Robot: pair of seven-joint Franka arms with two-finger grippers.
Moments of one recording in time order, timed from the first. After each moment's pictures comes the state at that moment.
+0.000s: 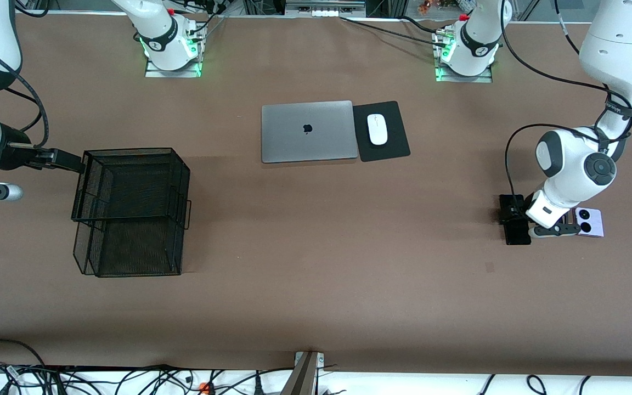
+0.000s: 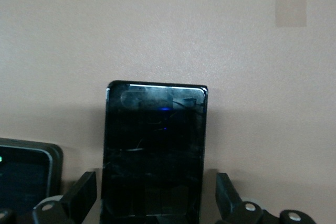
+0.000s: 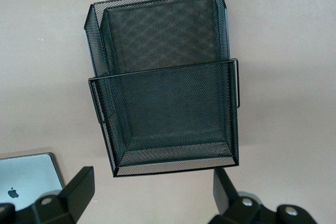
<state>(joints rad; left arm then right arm) 0.23 0.54 -0.08 -2.10 0.04 2.69 0.02 -0.04 0.22 0.03 -1.50 0.03 1.59 0.09</state>
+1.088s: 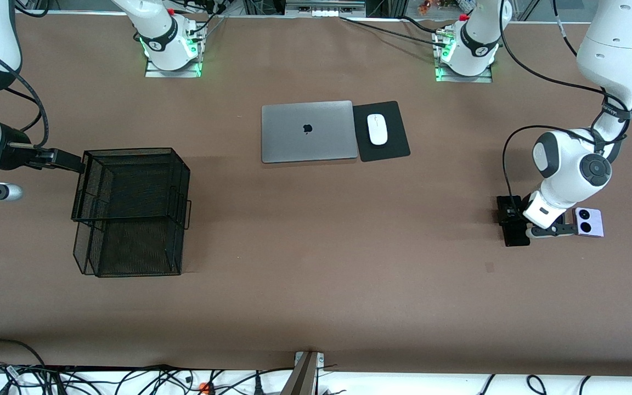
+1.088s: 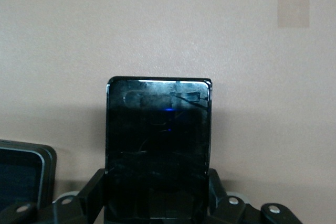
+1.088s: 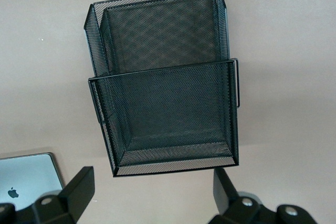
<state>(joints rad) 0.23 0.55 -0.08 -2.09 0.04 2.69 0.00 -0.04 0.22 0.03 -1.50 0.03 1.59 0.09</state>
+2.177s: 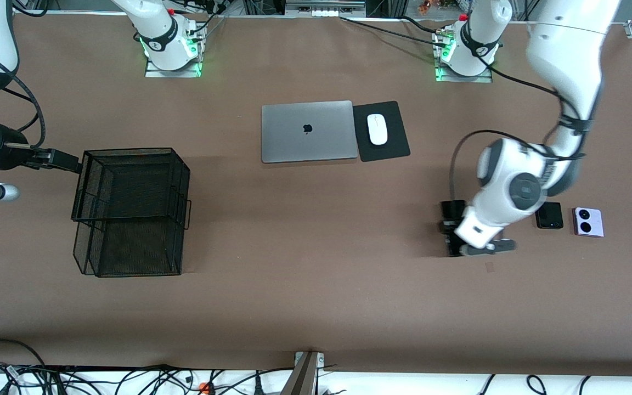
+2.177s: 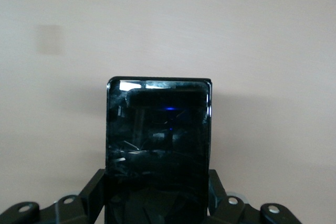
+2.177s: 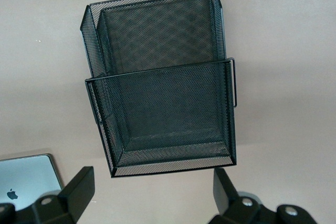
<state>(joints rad) -0.15 0.56 -0.10 -1.78 0.04 2.32 -0.41 -0.04 0.22 0.03 -1.50 0.03 1.59 0.09</state>
